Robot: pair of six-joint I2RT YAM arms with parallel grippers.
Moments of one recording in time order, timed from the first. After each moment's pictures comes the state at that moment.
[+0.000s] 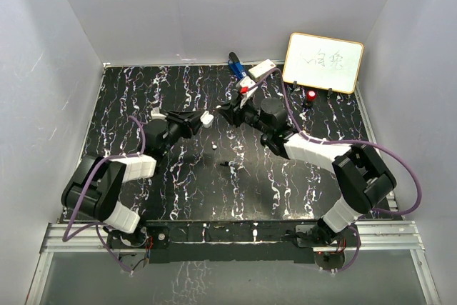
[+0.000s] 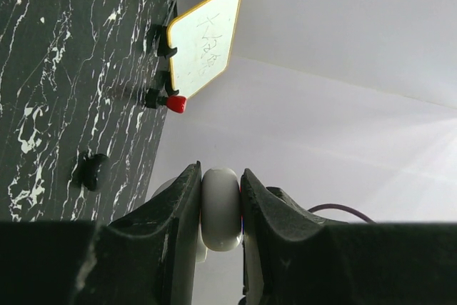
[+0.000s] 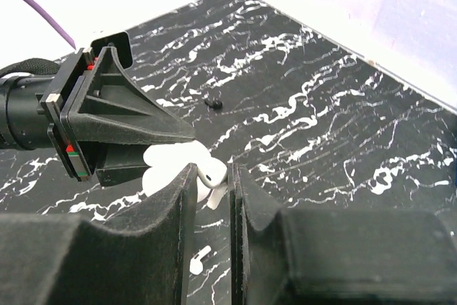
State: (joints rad) left arm -0.36 1.53 0.49 0.91 0.18 -1.69; right arm 0.62 1.58 0.90 0.67 -0.30 0.05
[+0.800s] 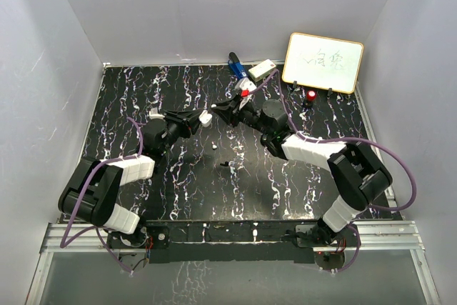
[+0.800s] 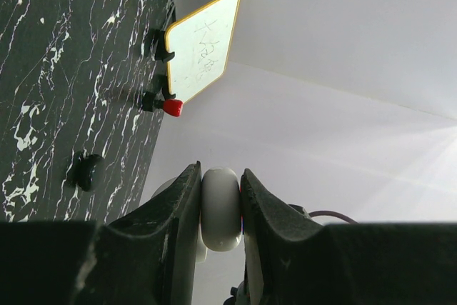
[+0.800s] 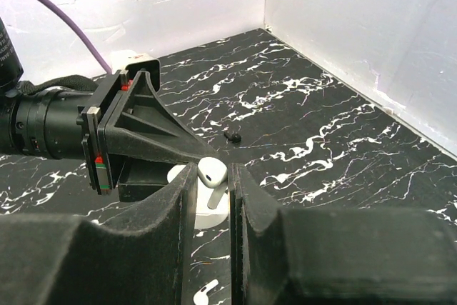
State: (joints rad) left arm -0.36 1.46 0.49 0.83 0.15 -1.71; right arm 0.63 1.61 0.88 0.86 -0.39 0.05
